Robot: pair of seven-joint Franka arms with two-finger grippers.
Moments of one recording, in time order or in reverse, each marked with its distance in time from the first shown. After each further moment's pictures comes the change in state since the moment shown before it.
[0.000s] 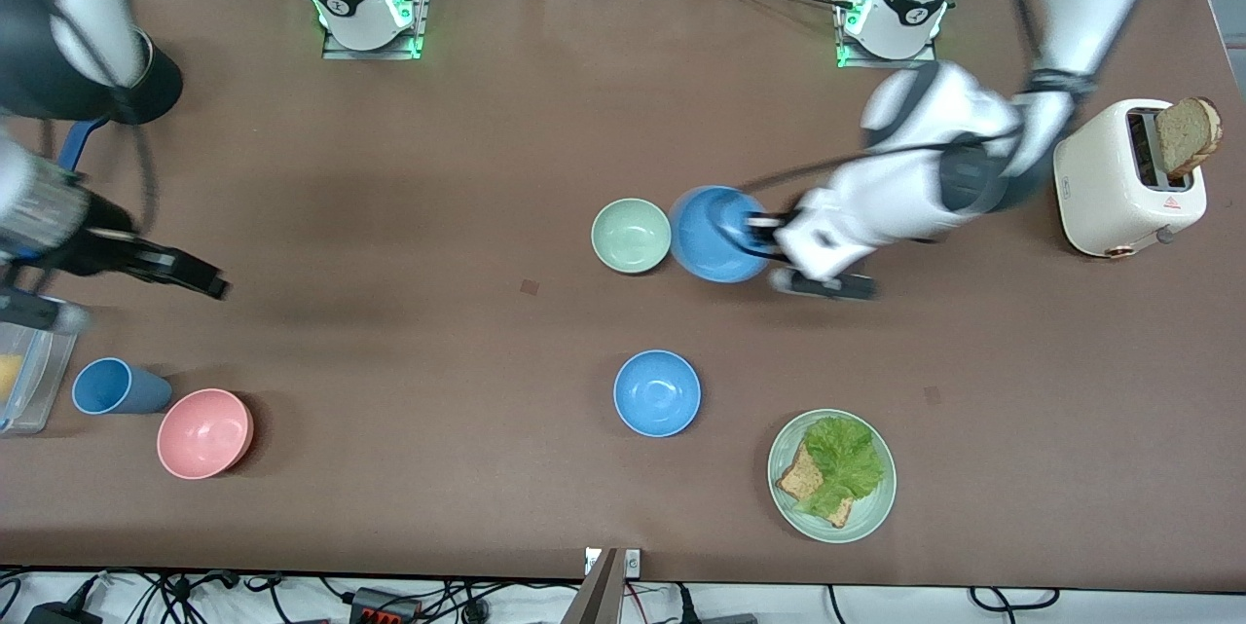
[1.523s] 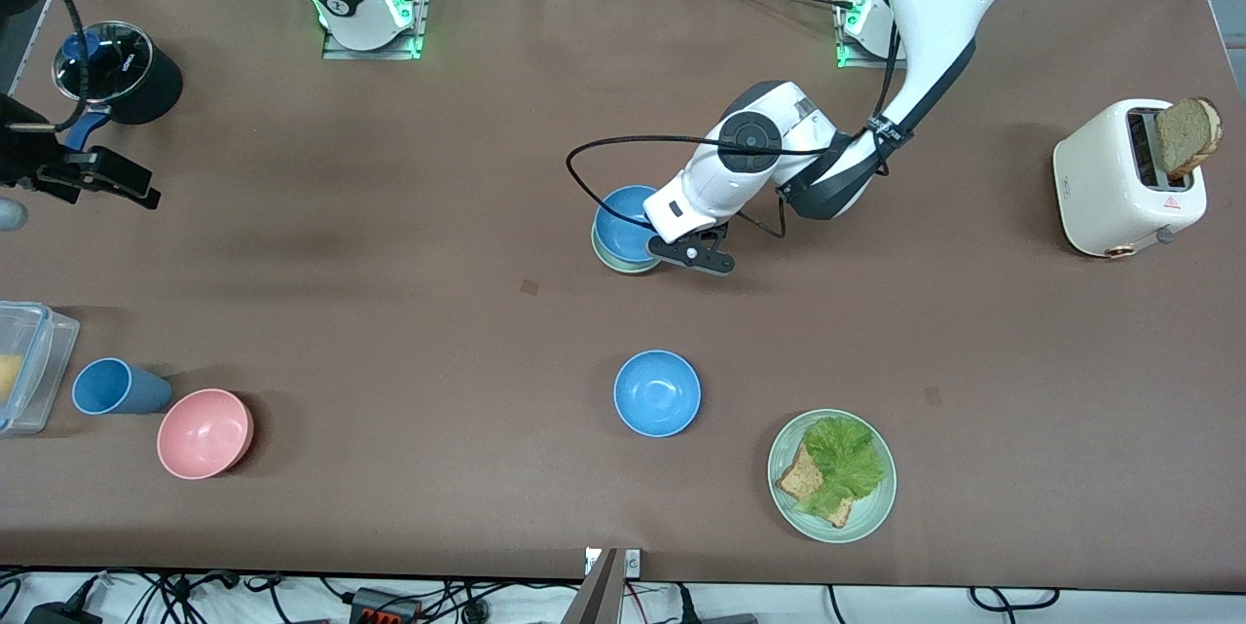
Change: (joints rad) left arm -0.229 0.158 0.067 -0.092 0.364 0.246 -0.164; right arm -0.240 -0.240 0.223 -0.249 -0.154 -0.043 -0.166
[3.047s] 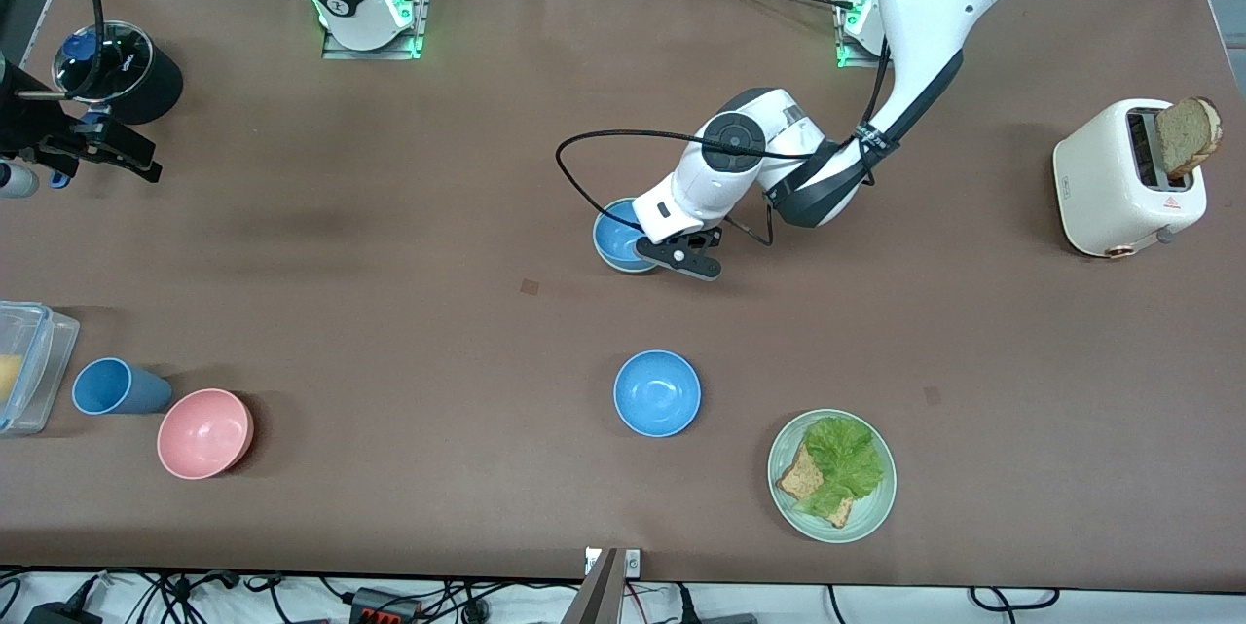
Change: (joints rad) left arm -0.022 0.043 0.002 0.043 0.077 0.003 -0.002; right arm -0.003 -0.066 0.013 -0.048 -0.014 -0.031 -0.007
